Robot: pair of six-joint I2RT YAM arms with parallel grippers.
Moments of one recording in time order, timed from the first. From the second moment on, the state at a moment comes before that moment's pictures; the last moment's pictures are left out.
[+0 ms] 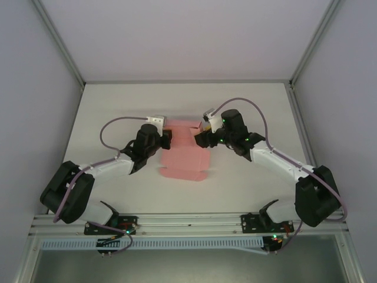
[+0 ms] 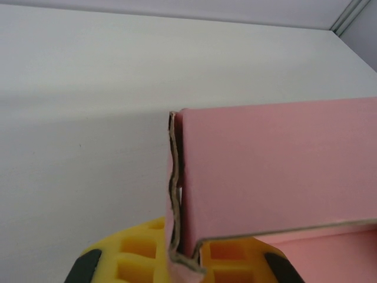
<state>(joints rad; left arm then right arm) -0.64 1.43 0.66 0.32 -0.08 -0.36 0.58 1.37 0.90 -0.15 -0.31 0.06</state>
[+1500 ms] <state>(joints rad) -0.71 1.50 0.87 0.02 -0.24 -0.49 0.75 1.49 1.03 -0.32 0.35 0.07</state>
